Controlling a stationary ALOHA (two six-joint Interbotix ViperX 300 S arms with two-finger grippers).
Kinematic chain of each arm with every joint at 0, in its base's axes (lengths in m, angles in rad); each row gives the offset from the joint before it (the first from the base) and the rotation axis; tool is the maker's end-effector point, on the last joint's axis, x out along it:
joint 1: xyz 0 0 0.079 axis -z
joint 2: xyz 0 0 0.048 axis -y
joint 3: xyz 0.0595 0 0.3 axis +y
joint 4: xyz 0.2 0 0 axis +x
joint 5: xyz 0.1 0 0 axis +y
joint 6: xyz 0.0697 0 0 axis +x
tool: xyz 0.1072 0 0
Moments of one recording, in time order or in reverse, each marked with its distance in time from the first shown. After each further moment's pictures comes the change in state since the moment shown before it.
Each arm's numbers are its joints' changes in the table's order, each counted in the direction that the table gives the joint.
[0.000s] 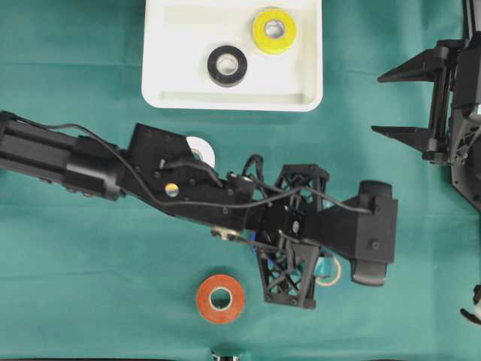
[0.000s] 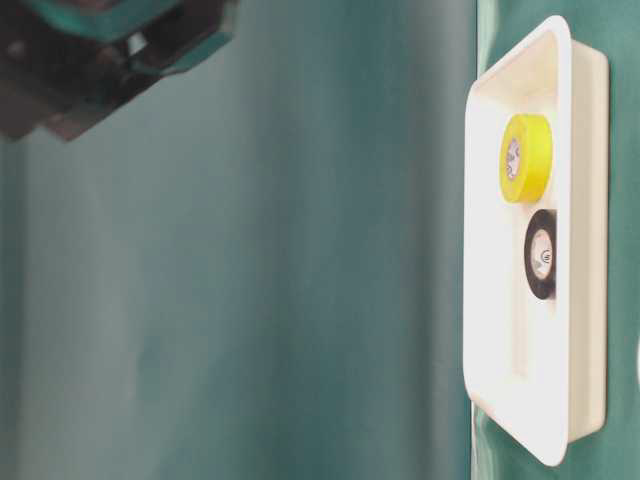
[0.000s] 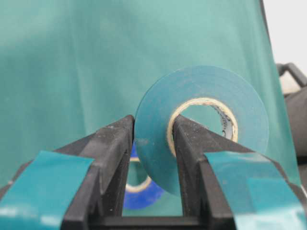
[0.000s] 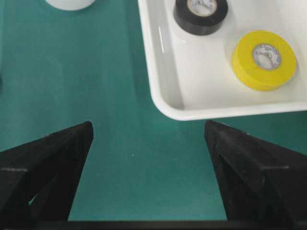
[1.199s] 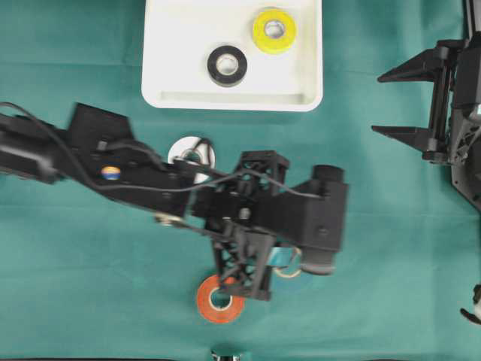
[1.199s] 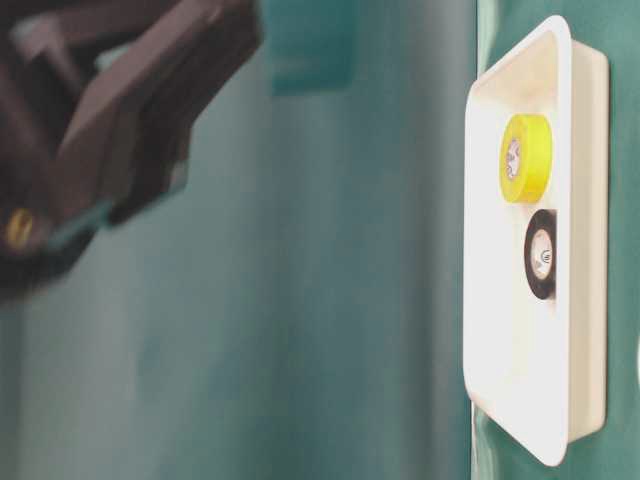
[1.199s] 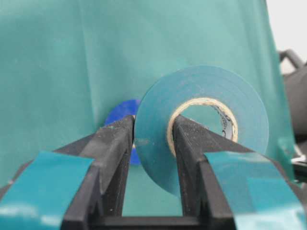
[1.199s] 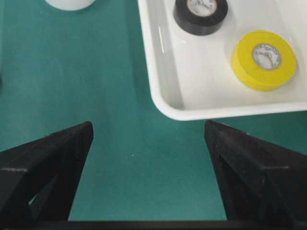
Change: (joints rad) left arm 0.012 0.212 0.281 0.002 -0.094 -0.006; right arm 0.000 0.000 0.000 0.002 0.000 0.000
